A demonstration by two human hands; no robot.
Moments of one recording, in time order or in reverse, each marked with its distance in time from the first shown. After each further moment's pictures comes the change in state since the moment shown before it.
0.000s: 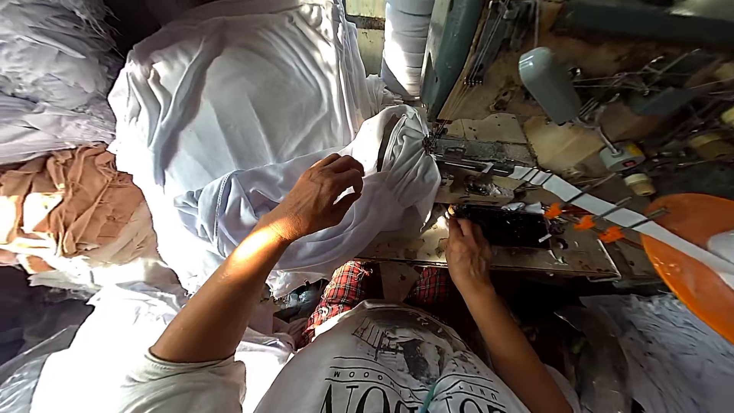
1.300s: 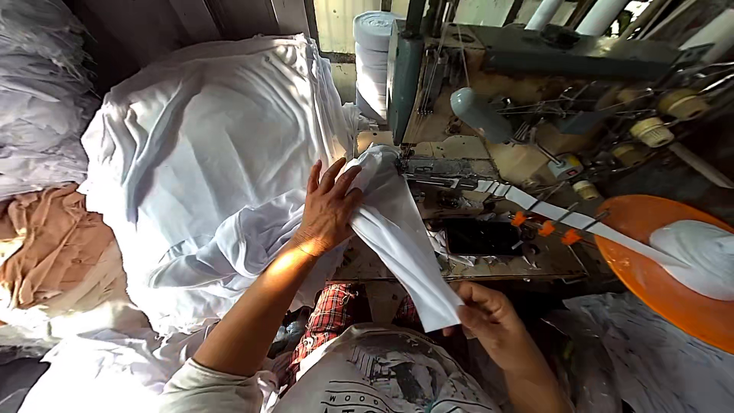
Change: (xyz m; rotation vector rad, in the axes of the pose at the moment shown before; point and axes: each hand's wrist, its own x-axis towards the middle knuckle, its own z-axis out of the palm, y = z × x) left_hand 0.028 0.010 0.057 0.220 0.330 -0.008; right_hand -0.048 0.014 -0.102 1.645 -0.305 -0.010
